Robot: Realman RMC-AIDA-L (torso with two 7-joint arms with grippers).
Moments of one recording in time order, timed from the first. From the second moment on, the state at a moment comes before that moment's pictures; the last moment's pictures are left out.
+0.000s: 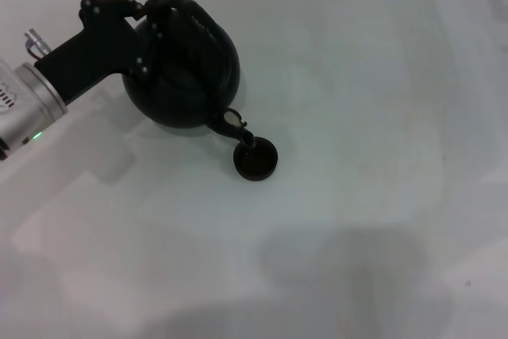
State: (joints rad) left arm -0.56 -2.08 0.50 0.15 1.61 1.33 -0.13; right arm 0.63 2.02 -0.57 -0.03 -0.63 -1.01 0.30
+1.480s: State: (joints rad) left arm -0.62 -2.08 0.52 0.15 1.61 1.33 0.07; right arm 0.63 2.02 -0.57 -0.03 -0.61 -1.01 0.35
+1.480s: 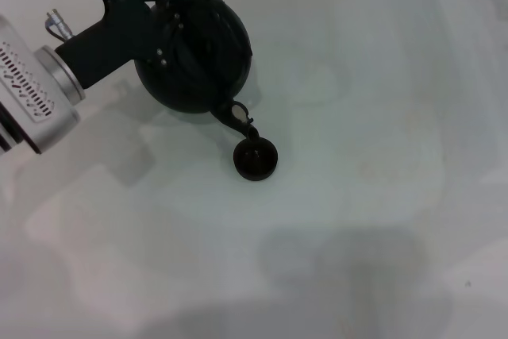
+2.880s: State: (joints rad) left arm -0.63 -2.08 0.55 0.14 1.61 1.34 0.15; right arm 0.63 2.02 -0.57 -0.04 -0.59 -1.01 0.35
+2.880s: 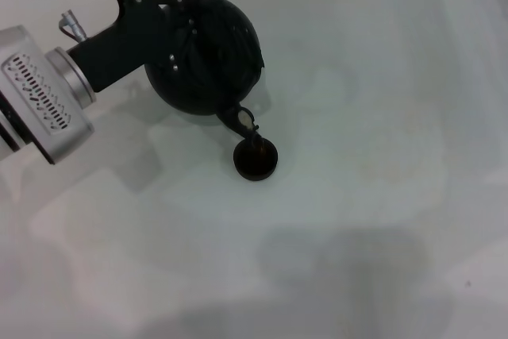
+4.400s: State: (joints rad) left arm -0.60 -2.08 0.55 0.06 1.50 1.38 0.01; right arm 0.61 2.02 -0.58 -0.04 -0.58 -0.99 0.34
